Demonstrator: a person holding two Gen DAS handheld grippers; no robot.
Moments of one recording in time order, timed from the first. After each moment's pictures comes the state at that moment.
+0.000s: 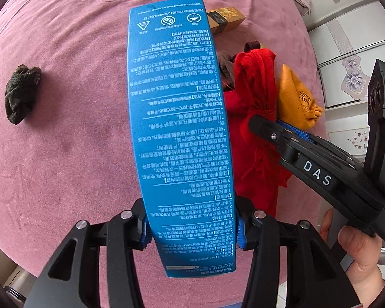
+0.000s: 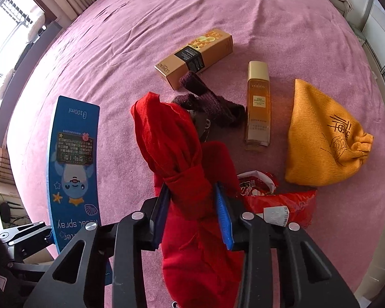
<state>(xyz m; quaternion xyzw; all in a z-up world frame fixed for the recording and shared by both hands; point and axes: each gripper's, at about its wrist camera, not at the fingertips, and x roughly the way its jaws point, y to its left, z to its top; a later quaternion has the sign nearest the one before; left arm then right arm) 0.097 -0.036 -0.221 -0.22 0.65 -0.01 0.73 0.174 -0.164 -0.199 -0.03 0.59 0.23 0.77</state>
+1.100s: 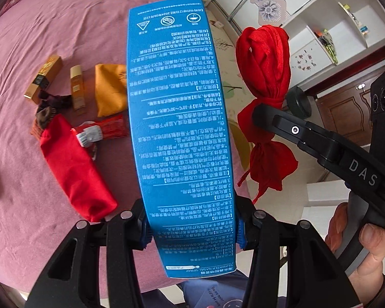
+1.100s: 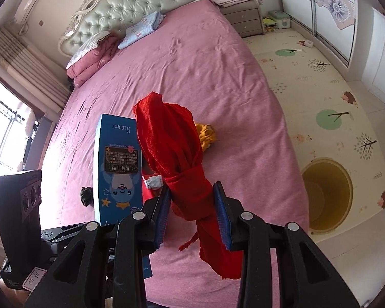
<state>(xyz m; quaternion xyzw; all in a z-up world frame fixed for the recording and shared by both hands) 0.071 -0.275 -0.097 -0.07 0.63 -0.22 0.75 0.077 -0.450 -0.057 0.17 0.50 0.11 0.84</state>
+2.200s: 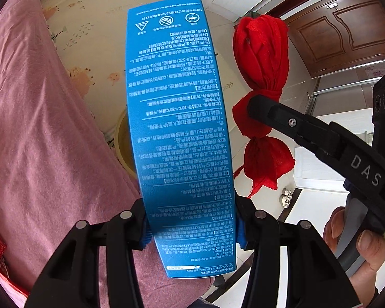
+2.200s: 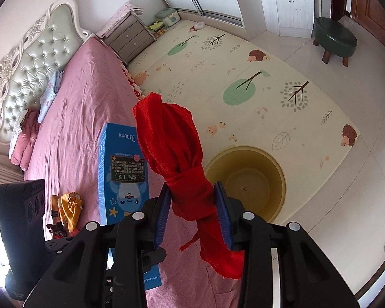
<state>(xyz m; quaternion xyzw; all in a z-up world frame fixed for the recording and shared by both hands) 0.163 -0.575 -0.225 0.06 0.69 -0.36 0.62 0.080 -0.729 -0.155 0.31 0.50 -0.09 0.80</state>
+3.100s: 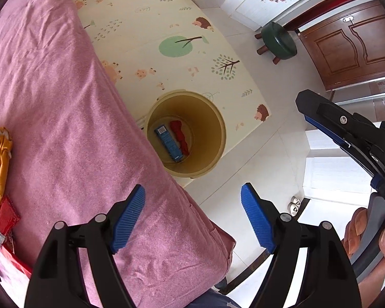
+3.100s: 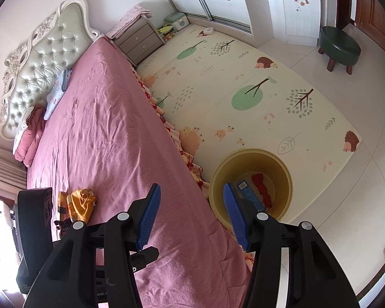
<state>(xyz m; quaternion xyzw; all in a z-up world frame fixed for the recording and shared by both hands) 0.163 -0.505 -0.202 0.05 0.69 -0.30 0.66 0.080 -0.682 -0.117 0.29 0.49 -0.06 0.82</state>
